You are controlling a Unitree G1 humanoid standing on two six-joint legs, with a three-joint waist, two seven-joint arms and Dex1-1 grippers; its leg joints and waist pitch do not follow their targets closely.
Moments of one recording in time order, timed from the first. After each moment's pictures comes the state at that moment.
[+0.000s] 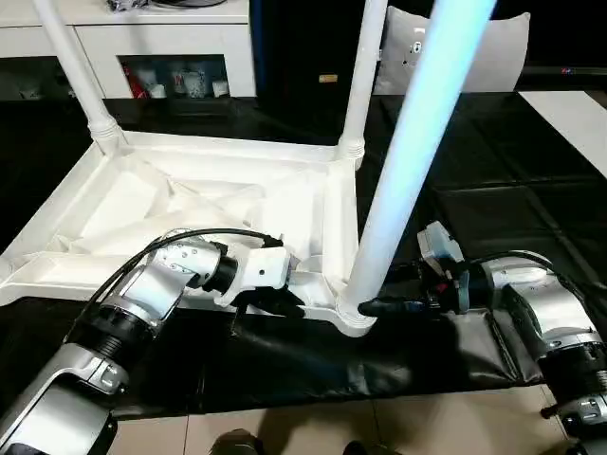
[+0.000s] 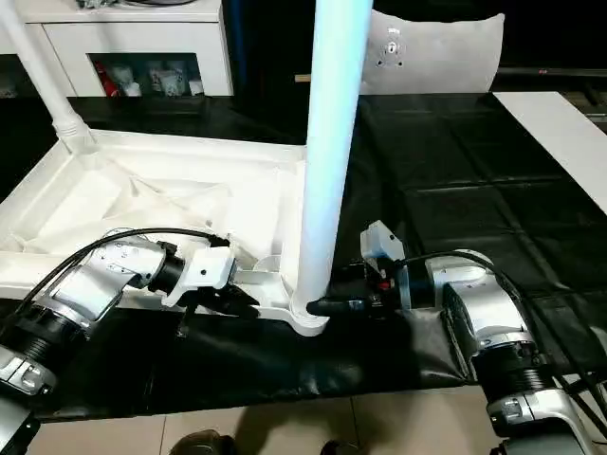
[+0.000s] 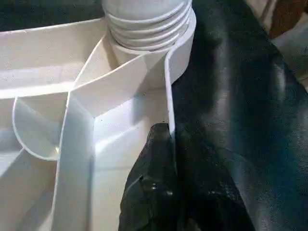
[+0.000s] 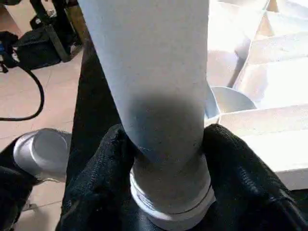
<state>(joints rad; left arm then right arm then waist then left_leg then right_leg) -0.61 0.48 -0.45 0.48 0.00 -0.08 -1.36 -0.44 -0.50 0.17 0.37 0.29 0.17 1.44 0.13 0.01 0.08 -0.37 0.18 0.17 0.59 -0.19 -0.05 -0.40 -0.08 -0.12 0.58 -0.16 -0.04</state>
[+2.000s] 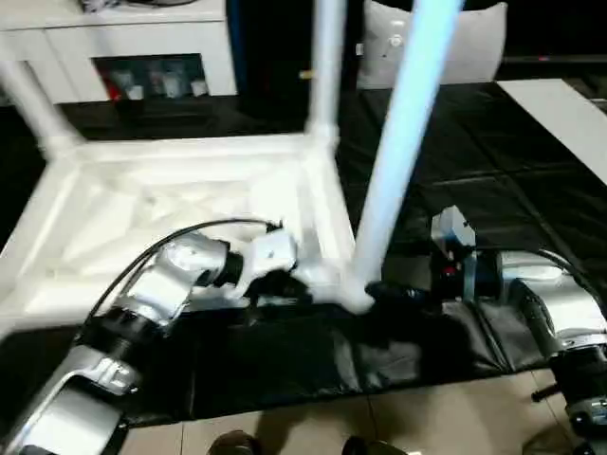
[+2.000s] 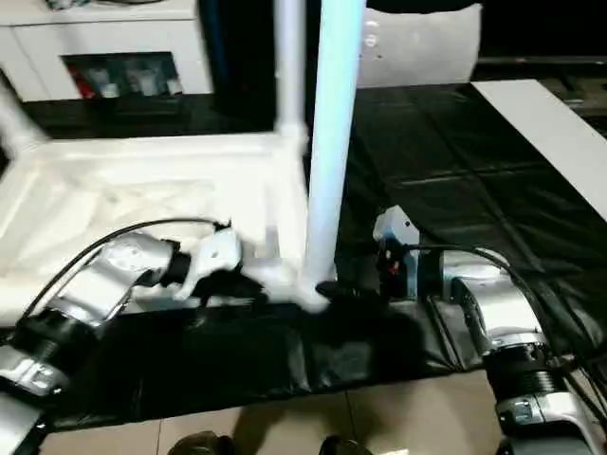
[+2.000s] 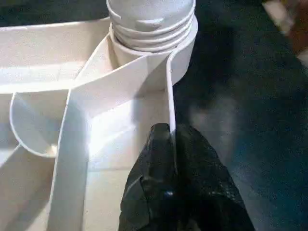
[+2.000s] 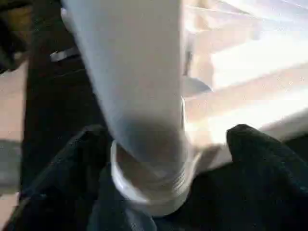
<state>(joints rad) -0.60 0.45 -0.42 0.44 0.00 0.04 -1.31 -0.44 -0.52 0.13 0.36 0.27 0.17 1.32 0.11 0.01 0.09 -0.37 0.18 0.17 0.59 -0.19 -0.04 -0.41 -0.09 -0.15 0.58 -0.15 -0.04</state>
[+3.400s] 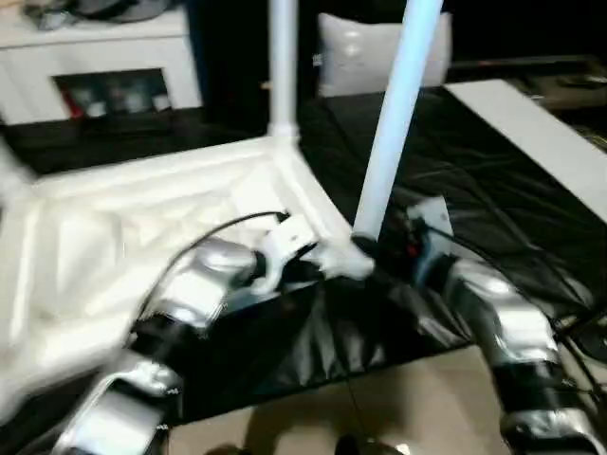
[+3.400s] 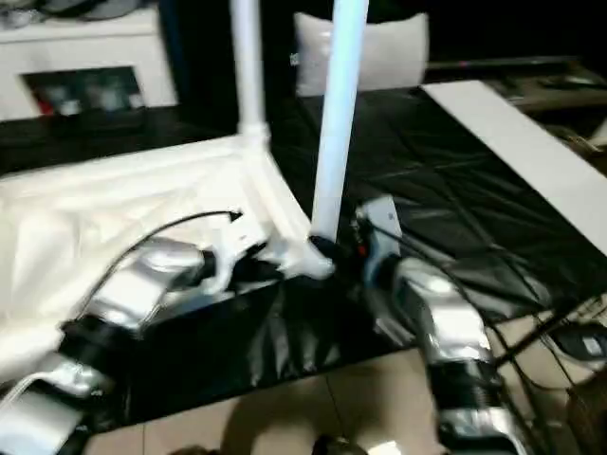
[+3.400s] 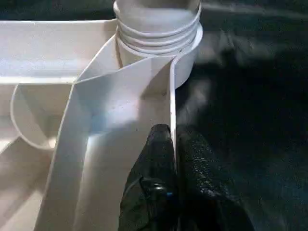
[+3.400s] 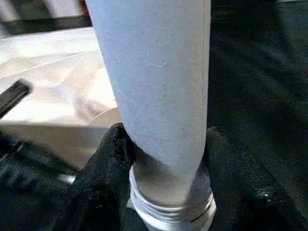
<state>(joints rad) -0.61 0.19 -0.31 0.46 0.05 0.42 -0.85 -0.41 -0.18 -0.03 0.29 0.21 0.40 0.60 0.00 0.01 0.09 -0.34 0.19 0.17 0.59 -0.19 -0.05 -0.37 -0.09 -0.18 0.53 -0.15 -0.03</state>
